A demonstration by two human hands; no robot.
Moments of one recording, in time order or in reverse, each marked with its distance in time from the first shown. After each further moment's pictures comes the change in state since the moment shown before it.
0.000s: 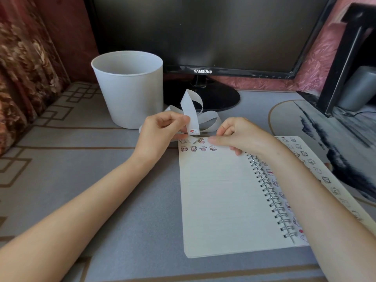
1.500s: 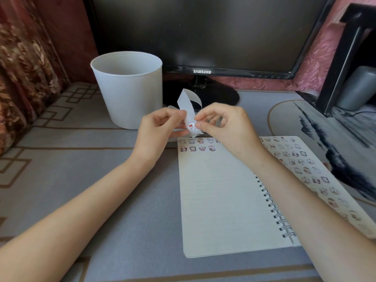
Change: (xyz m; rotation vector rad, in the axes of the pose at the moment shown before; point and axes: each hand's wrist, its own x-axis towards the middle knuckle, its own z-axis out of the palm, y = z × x) left_hand -0.001 0.004 0.001 -0.140 0.014 0.029; right_hand -0.003 -0.016 0.021 0.168 0.287 -0.515
